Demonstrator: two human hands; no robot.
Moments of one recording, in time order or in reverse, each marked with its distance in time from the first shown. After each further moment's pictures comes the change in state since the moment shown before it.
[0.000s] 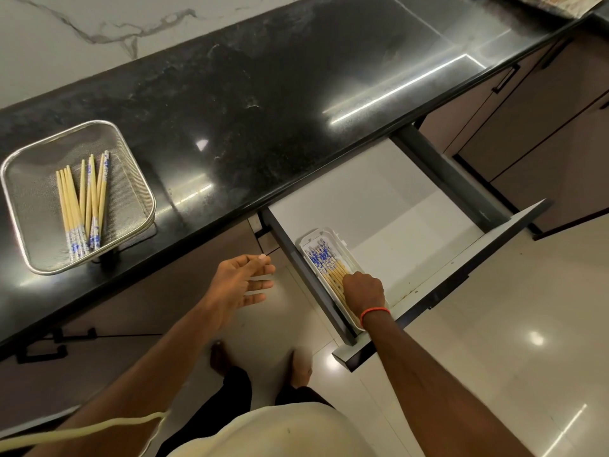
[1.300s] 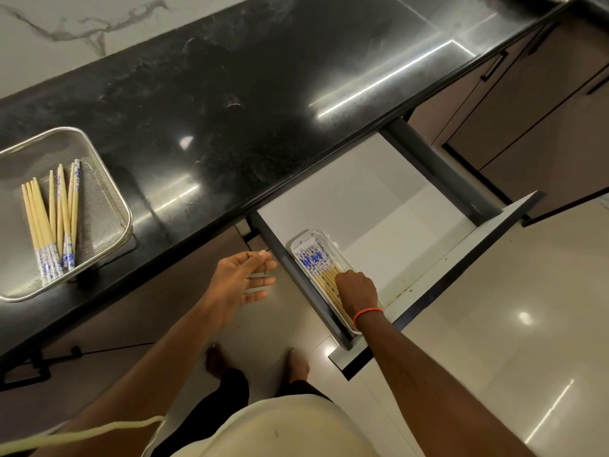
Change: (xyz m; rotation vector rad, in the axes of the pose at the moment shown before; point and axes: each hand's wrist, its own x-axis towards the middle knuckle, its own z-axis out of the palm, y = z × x) left_hand 0.024 0.013 0.016 -0.002 -0.034 -0.003; right_hand 0.010 0.001 -0.002 0.031 -0.019 0.011
